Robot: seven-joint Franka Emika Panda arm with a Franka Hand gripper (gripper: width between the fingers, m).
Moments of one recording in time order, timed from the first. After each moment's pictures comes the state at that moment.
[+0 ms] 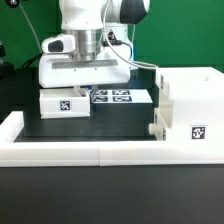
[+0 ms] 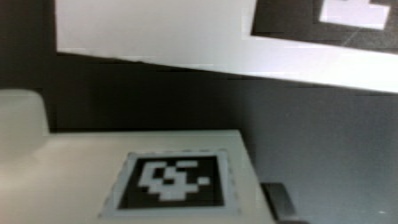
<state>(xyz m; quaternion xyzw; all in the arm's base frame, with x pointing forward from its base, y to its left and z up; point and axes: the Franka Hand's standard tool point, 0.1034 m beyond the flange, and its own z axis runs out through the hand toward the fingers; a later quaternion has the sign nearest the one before) 0.376 -0.081 0.005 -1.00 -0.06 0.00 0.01</state>
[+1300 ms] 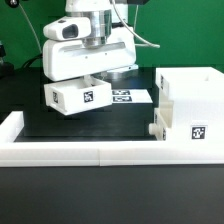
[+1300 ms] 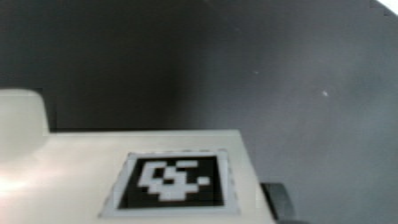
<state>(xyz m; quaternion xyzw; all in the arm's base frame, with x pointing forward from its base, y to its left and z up) 0.424 -0.062 0.042 -0.95 -0.30 0.01 0.02</state>
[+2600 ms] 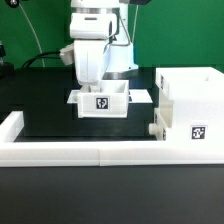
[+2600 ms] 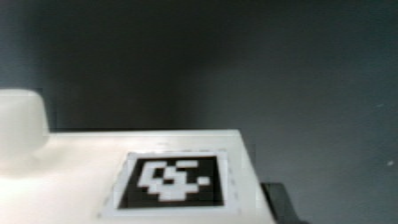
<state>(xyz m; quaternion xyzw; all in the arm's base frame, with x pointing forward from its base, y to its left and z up) 0.482 -0.054 0.053 -0.75 -0.66 0.00 -0.01</state>
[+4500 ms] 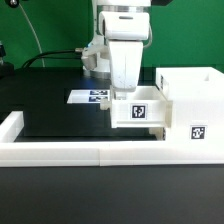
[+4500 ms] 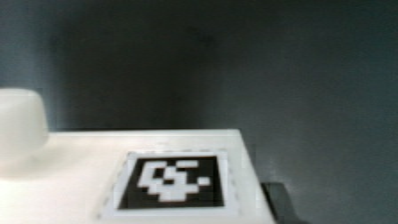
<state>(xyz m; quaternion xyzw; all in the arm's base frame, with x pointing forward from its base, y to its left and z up) 0.534 -0.014 0.055 -0.71 -0.70 0.01 -0.02</state>
